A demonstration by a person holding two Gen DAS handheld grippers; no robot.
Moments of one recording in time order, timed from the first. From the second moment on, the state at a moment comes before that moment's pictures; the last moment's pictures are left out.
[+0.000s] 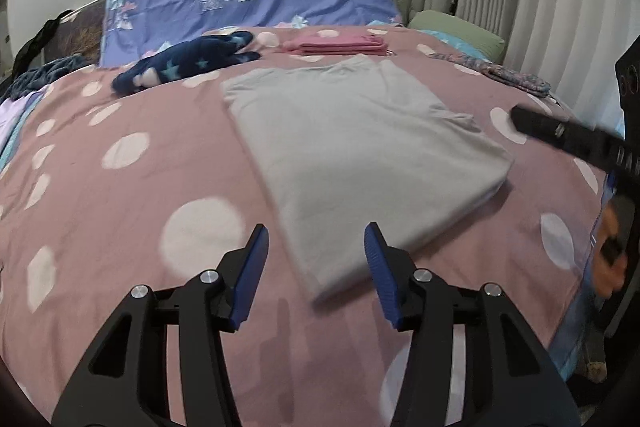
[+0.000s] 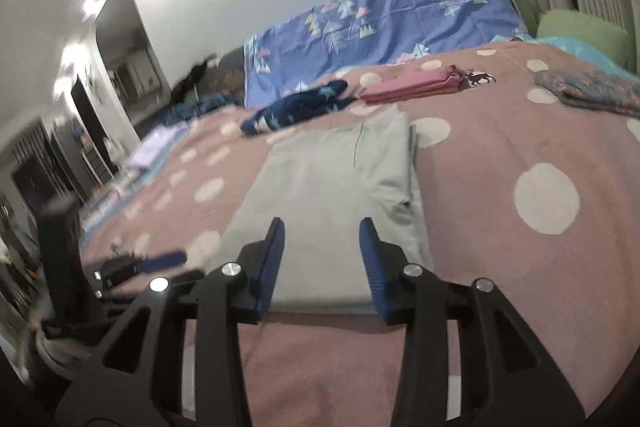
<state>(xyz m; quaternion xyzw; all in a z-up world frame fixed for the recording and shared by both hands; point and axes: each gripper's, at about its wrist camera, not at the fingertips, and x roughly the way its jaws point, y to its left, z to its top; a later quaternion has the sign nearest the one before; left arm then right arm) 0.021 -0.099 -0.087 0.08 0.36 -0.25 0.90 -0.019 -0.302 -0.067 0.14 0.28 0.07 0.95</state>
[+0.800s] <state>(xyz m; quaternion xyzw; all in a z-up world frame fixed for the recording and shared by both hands) 0.049 -0.105 -0.123 0.10 0.42 -0.15 0.89 0.005 -0.314 -0.115 0.14 0.36 0.00 0.92</state>
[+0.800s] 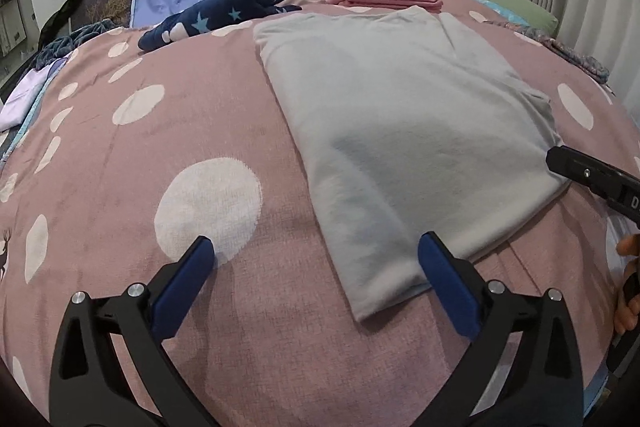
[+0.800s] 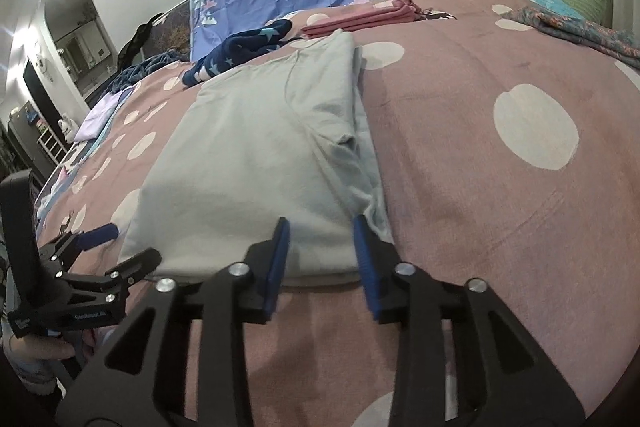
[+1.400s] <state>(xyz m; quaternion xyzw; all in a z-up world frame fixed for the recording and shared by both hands) 0.054 -0.112 -0.088 0.06 0.38 -0.21 0.90 0.030 -0.294 -0.074 0.08 0.32 0.05 0.94</state>
